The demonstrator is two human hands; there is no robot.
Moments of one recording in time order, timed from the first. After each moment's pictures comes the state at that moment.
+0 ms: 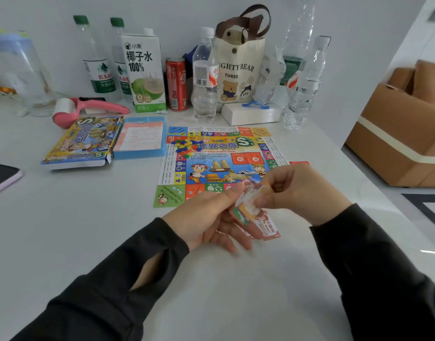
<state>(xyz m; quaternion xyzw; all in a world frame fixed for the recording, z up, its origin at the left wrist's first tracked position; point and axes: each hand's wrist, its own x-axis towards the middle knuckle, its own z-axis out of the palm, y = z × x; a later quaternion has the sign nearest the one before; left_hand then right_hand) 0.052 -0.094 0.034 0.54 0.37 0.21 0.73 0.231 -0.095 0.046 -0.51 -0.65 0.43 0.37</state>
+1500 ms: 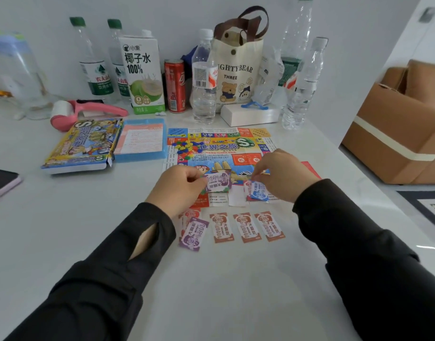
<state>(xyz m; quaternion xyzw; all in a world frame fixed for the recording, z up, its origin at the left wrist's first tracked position) 0.022 -0.033 0.016 0.72 0.57 0.27 0.29 0.219 -0.049 0.046 -0.68 -0.72 0.05 0.09</state>
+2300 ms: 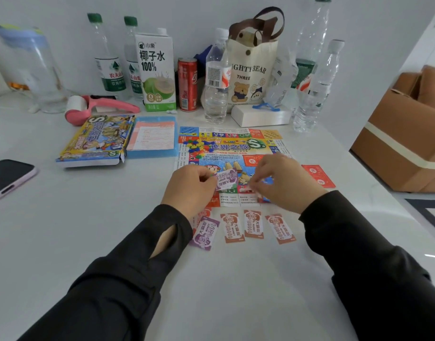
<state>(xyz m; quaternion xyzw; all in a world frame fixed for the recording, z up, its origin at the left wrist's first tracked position) 0.027 -0.035 0.010 0.69 0.60 0.32 0.25 0.204 -0.058 0.040 -0.60 -0.78 0.07 0.19</state>
